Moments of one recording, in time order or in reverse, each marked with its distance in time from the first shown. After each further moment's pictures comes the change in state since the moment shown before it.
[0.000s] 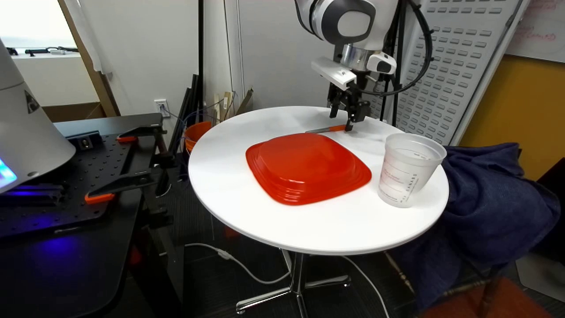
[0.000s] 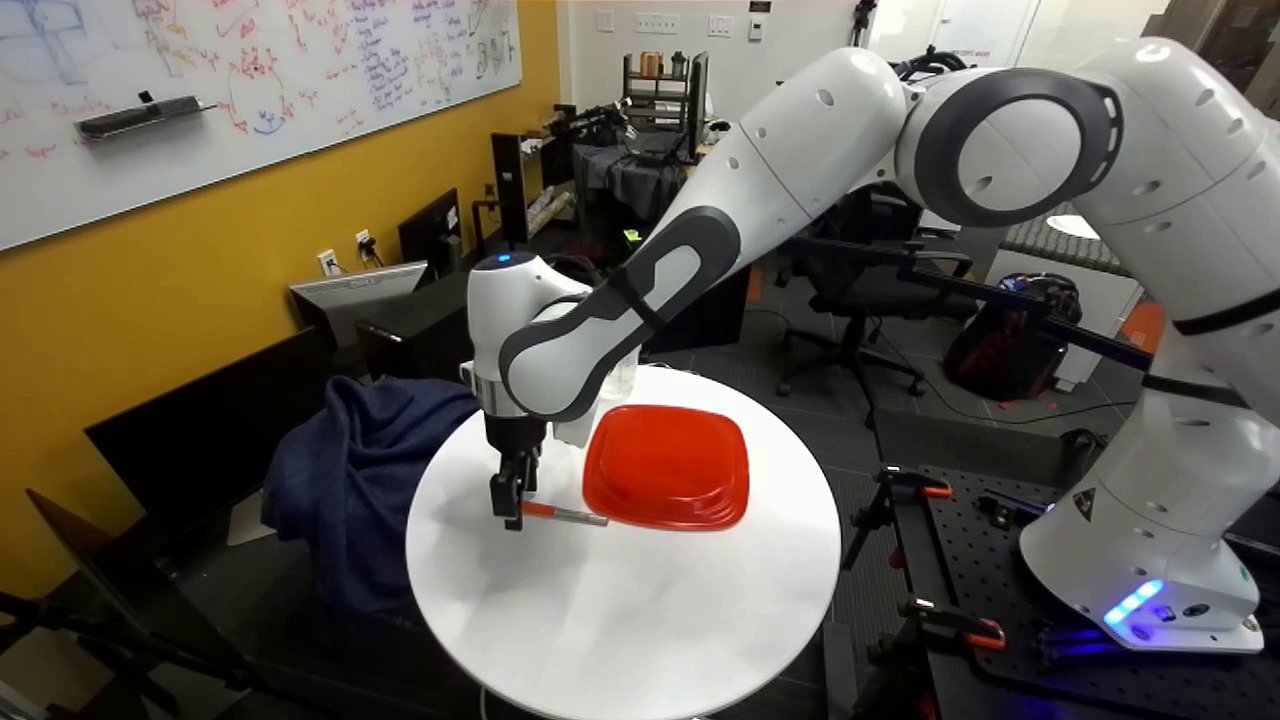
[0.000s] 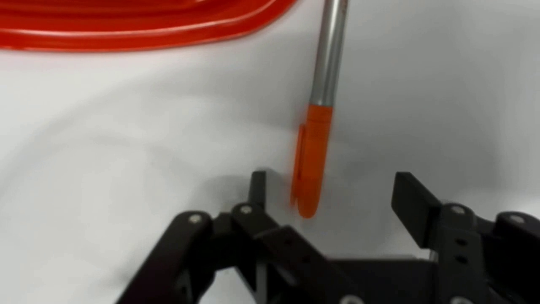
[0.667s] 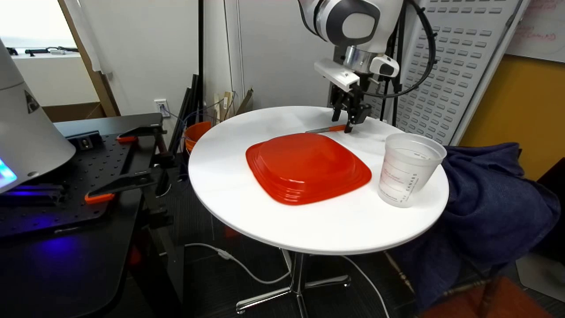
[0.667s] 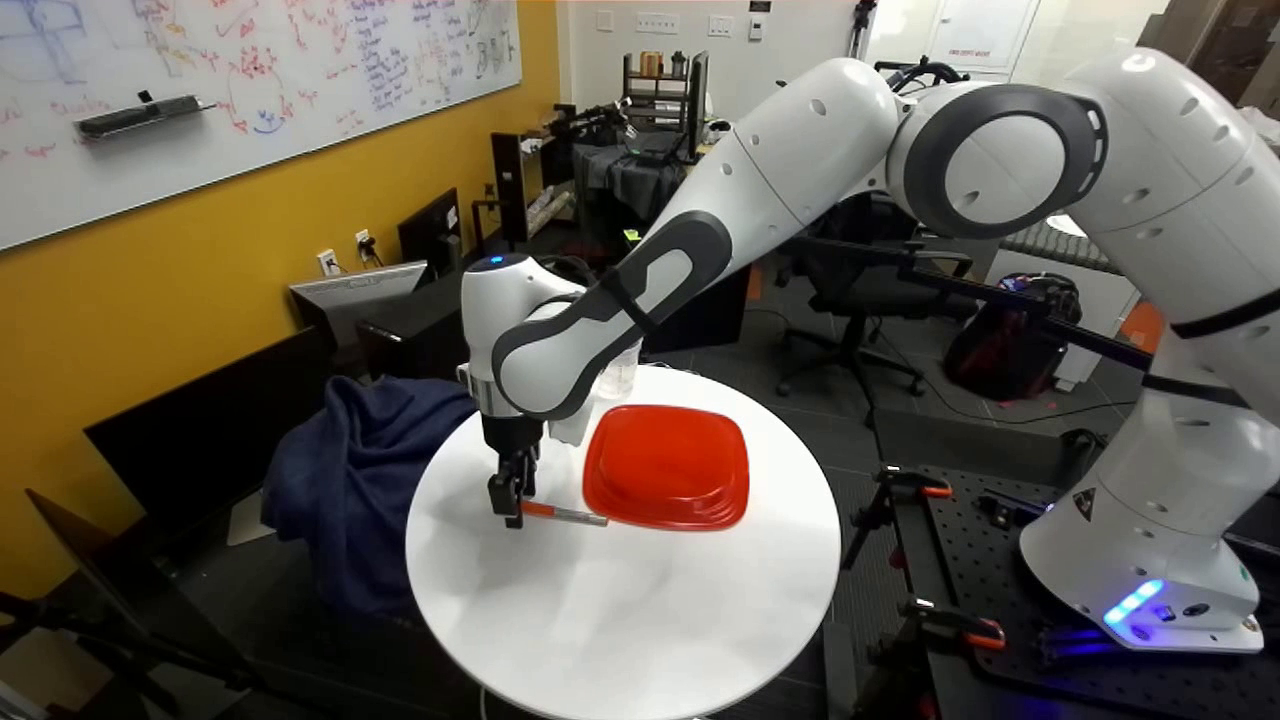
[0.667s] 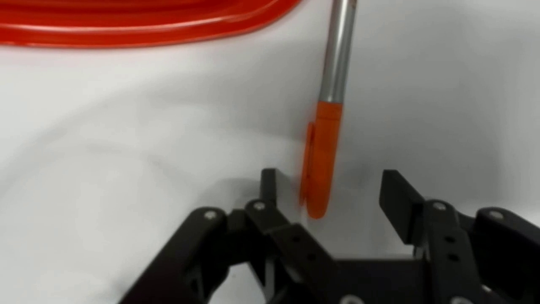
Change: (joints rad) arm 0.000 0.032 -0.004 0.054 0.001 -0.045 0.000
